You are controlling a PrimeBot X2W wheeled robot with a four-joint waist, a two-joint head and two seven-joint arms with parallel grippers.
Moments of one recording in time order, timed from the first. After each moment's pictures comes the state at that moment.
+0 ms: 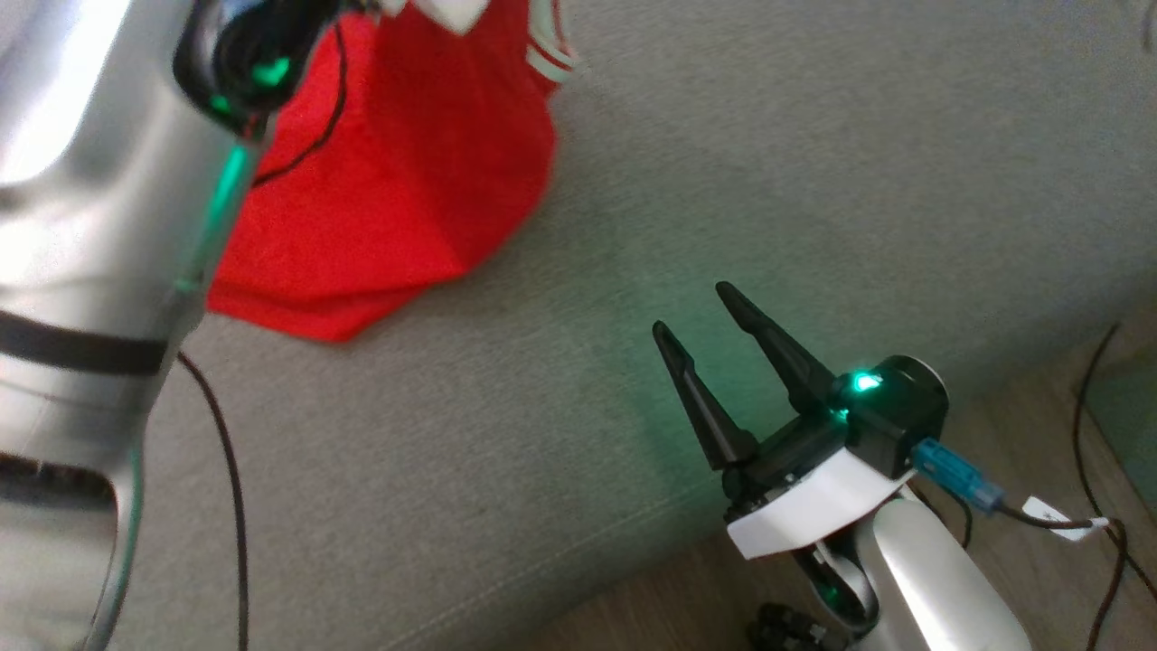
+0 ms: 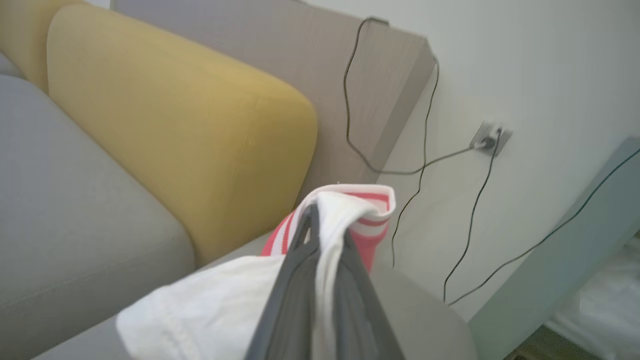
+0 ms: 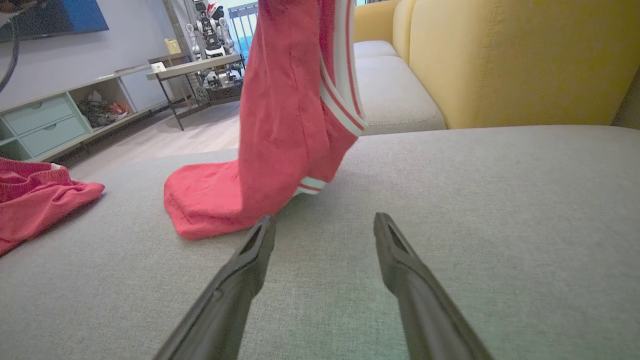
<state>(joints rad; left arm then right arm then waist) -1.19 0.26 -0.65 0.44 -0.94 -0.09 0.16 -0.20 -0.05 0.34 0.11 0.19 0.13 -0.26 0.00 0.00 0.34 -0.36</state>
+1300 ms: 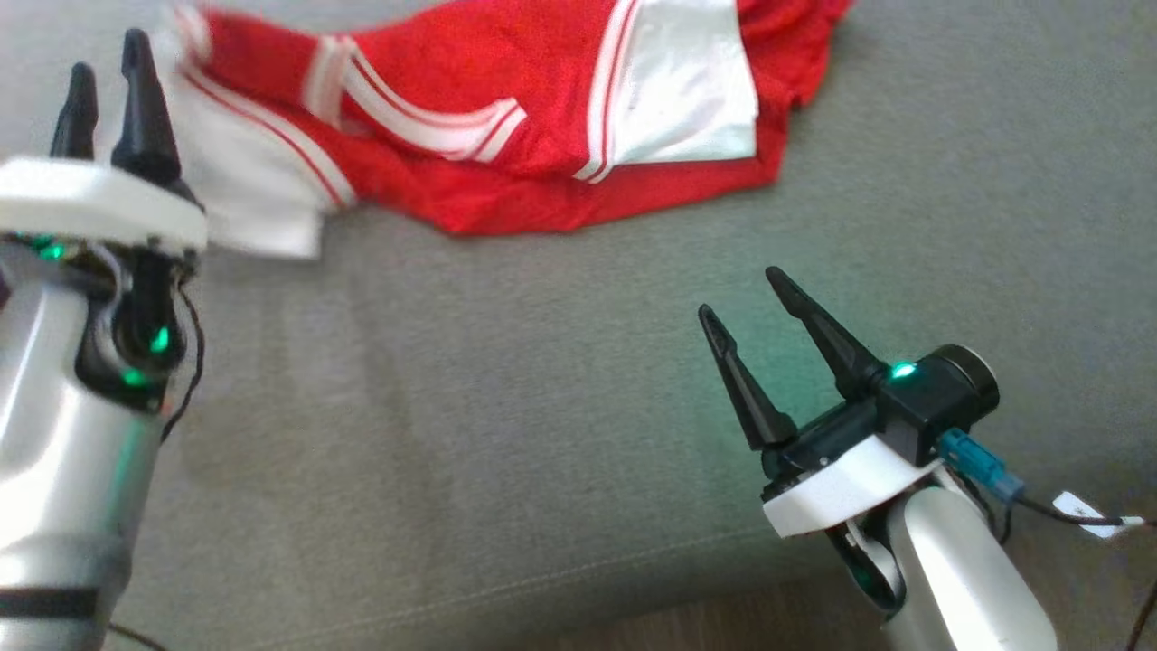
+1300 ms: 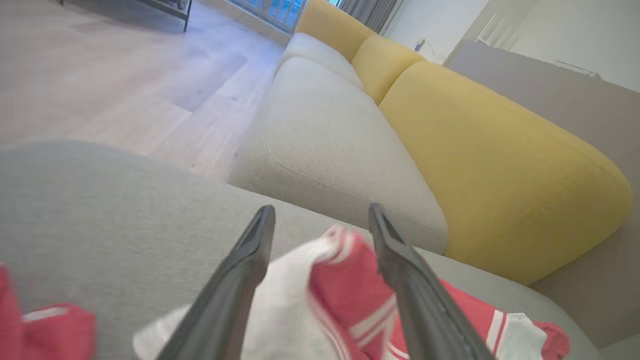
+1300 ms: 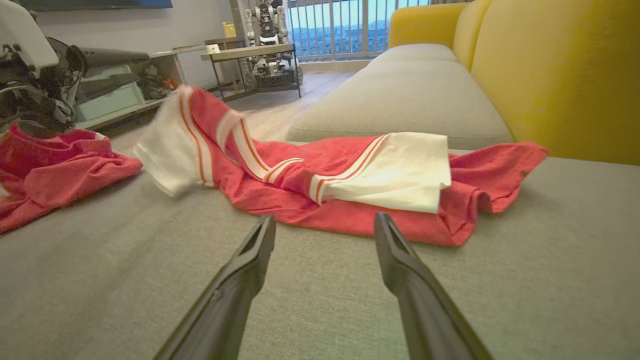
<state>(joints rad) -0.63 0.39 -0.34 0.36 -0.98 0.19 -0.18 -0.20 -0.05 0.24 0.13 0.09 0.13 -0.26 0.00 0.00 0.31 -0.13</state>
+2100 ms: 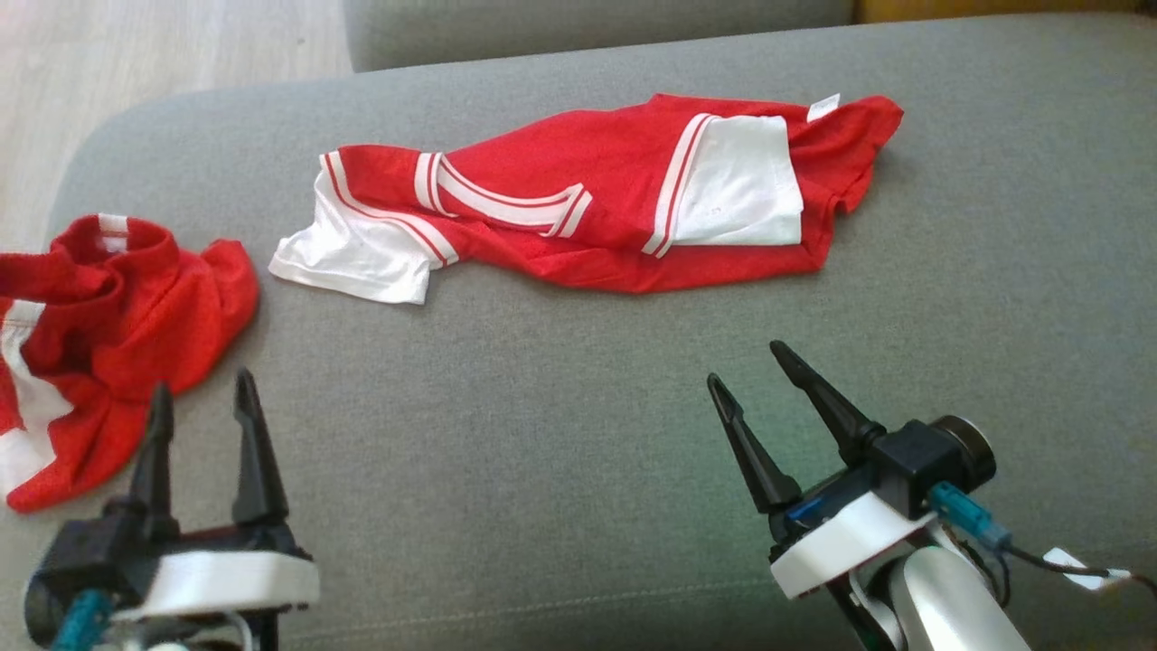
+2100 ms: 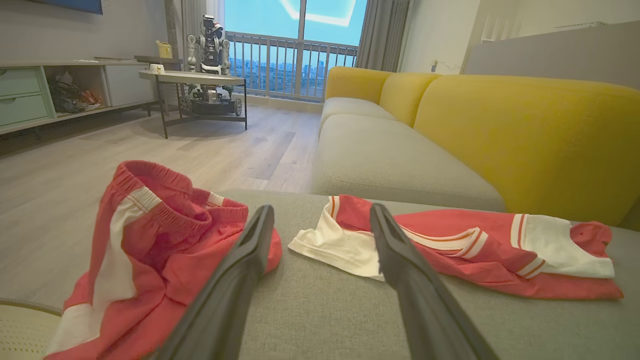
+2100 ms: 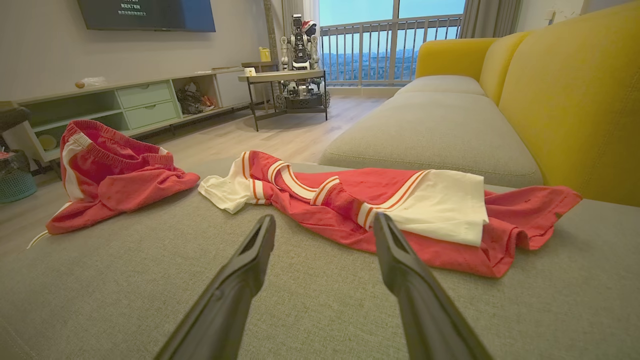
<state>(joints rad) 0.12 0.17 -0.10 -0.13 -0.29 0.17 -0.26 -0.10 -0.05 0.23 0.17 0.08 0.13 -0.26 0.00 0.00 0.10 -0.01</state>
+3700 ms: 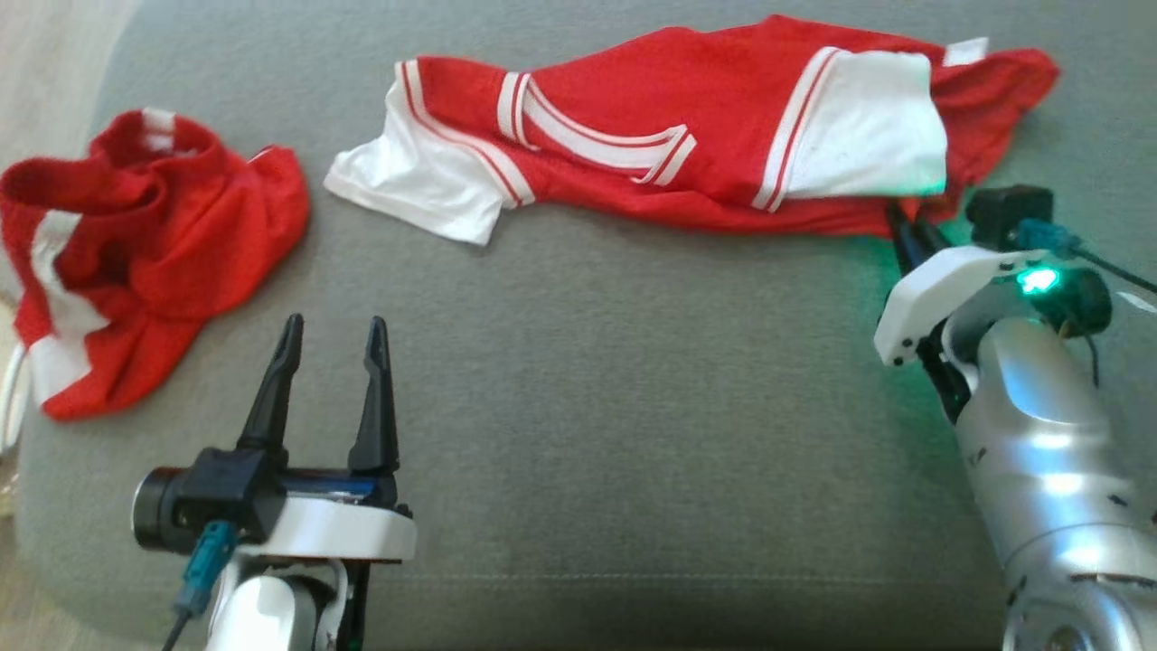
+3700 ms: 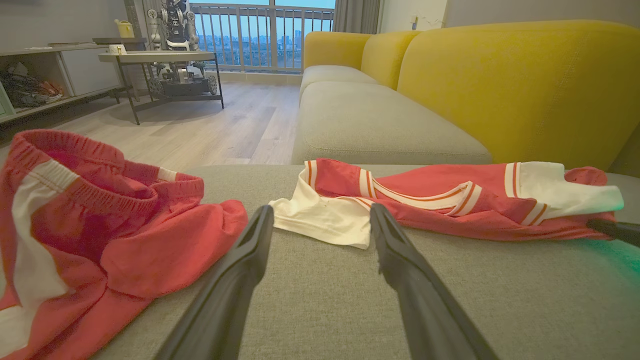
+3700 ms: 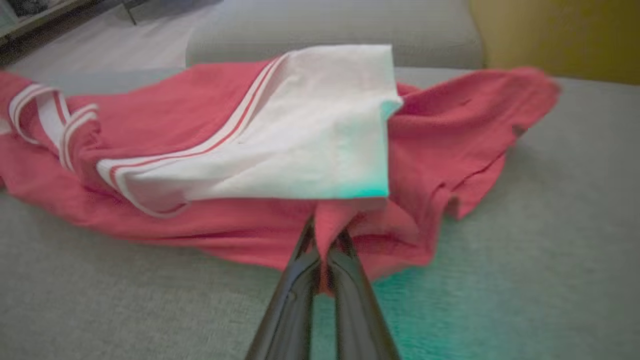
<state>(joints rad) -0.01 0.05 -0.20 -0.03 -0.11 0.06 -0.26 -0.82 -0.06 -0.31 1.17 -0.25 0.13 -0.25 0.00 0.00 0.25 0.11</state>
